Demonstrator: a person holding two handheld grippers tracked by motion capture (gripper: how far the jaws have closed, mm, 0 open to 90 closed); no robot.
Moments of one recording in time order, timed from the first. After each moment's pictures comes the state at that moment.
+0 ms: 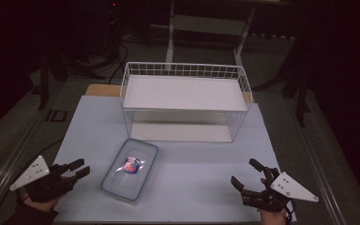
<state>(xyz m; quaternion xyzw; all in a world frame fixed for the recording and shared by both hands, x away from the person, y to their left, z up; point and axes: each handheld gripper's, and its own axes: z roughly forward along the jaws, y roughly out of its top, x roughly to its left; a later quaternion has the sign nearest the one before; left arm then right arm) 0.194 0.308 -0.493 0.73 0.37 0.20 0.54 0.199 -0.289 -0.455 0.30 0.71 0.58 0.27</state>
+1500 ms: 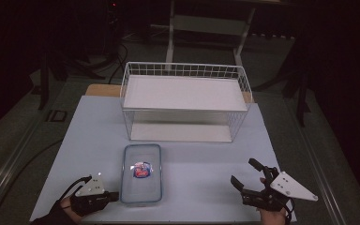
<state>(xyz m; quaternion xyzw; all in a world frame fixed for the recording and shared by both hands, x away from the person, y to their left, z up) 0.195 0.223 -0.527 0.88 0.26 0.08 0.40 0.201 -0.290 -0.456 0.30 0.70 0.58 0.27</state>
